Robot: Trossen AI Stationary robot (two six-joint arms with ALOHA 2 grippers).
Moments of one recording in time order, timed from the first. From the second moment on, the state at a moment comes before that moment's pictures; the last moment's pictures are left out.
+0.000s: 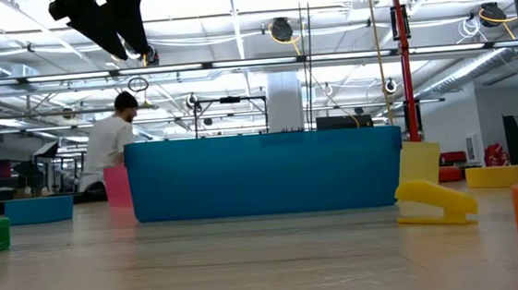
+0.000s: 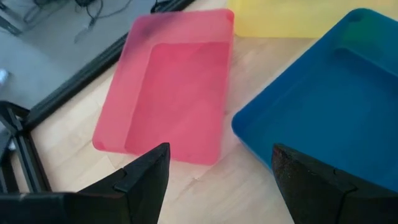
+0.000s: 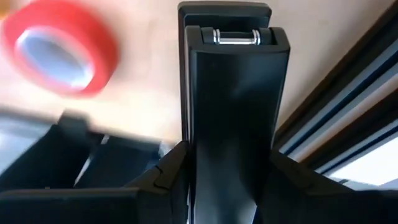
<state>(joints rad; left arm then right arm) -0.34 1.46 1.32 -1.28 -0.73 -1.08 0.92 1.21 0.68 -0.57 -0.39 2.31</state>
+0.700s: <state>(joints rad) -0.38 1.46 1.20 -1.18 -0.79 -1.10 0.74 1.04 0.68 -0.32 0.27 1.89</state>
